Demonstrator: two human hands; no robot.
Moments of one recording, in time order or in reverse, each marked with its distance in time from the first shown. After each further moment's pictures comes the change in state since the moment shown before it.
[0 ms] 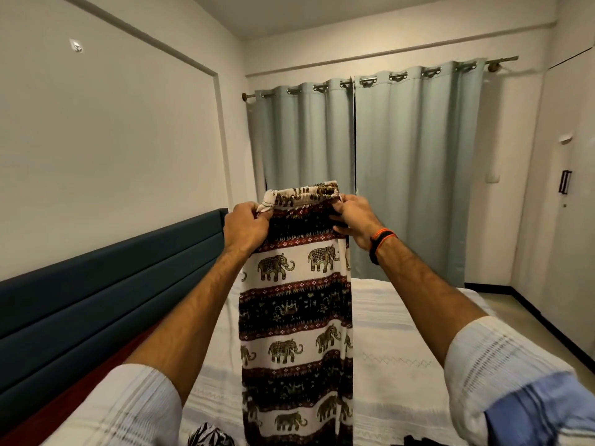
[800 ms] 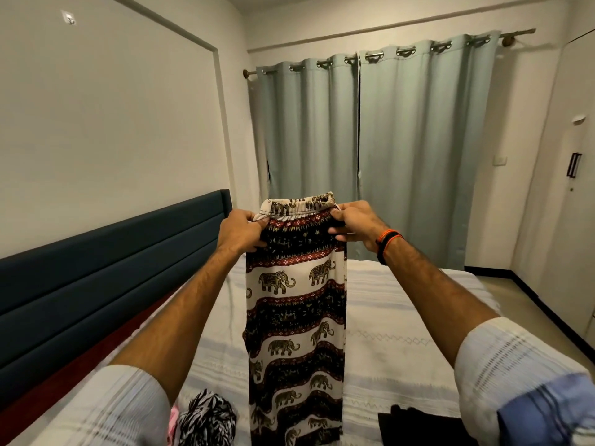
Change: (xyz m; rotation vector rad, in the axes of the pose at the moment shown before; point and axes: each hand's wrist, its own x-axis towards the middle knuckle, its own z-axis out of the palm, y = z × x) left_hand -0.044 -0.010 0.015 -0.070 -0.185 -0.189; right_hand -0.028 0.029 -0.034 -0.131 -0.101 0.143
